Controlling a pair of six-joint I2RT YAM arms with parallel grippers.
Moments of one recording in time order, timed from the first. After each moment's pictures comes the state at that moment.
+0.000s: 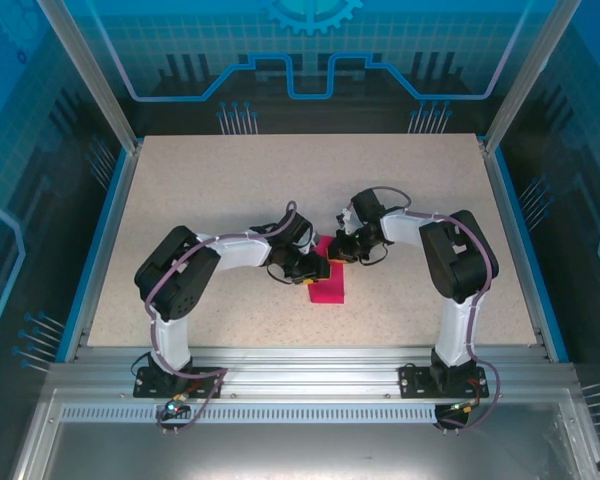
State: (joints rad) left arm -0.64 1.91 1.08 -0.27 0.52 -0.74; right arm 0.39 1.97 1.13 -0.42 -0.58 0.44
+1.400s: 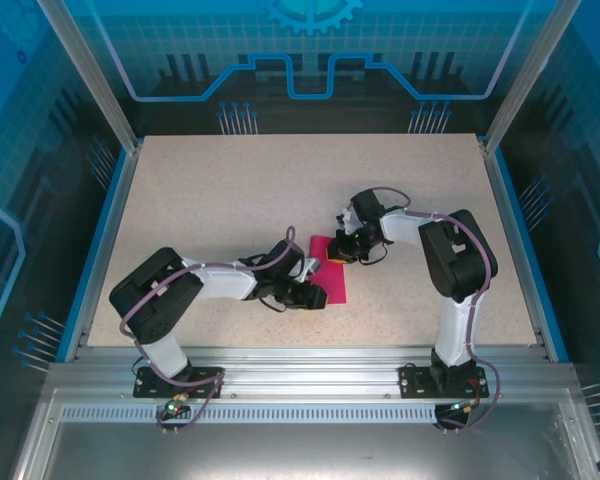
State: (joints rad) left arm -0.75 1.72 0.75 -0.01 0.55 -0.69; right arm 0.39 1.98 1.14 -0.43 -0.59 0.46
